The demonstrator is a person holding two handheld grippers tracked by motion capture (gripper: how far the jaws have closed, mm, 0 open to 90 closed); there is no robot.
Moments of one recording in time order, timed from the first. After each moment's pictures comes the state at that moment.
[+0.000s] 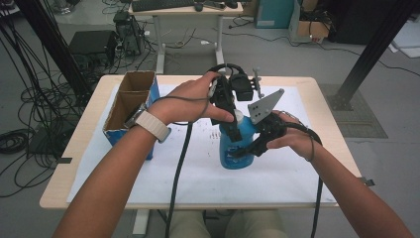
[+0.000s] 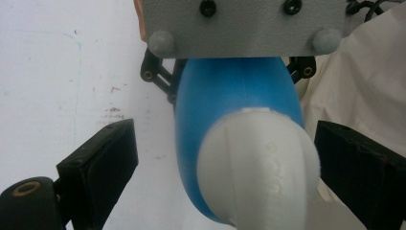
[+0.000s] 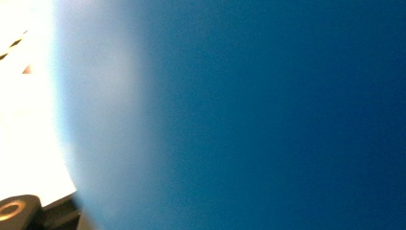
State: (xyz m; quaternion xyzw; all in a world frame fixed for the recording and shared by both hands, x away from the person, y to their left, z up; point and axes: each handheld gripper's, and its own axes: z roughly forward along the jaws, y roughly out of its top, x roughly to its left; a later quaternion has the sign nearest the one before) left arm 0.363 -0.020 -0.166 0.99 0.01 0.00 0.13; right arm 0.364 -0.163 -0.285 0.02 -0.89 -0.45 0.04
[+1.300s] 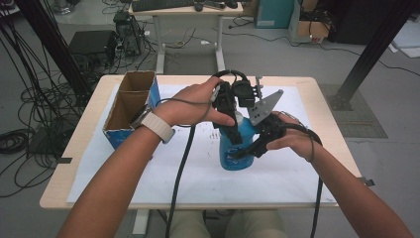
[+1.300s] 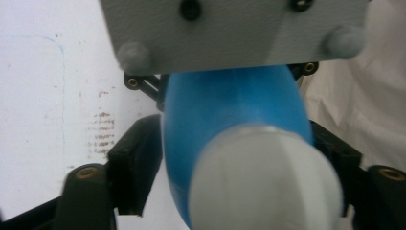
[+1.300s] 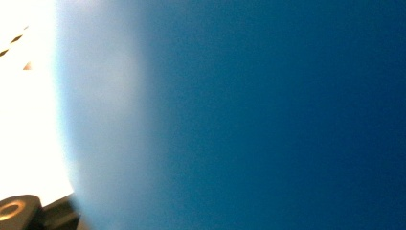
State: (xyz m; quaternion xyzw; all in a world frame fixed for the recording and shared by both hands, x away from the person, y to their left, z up) left arm 0.363 -0.027 -0.177 0.99 -0.03 -0.02 0.12; right arm 0.363 -0.161 -0.286 0.03 -0.89 -0.46 0.03
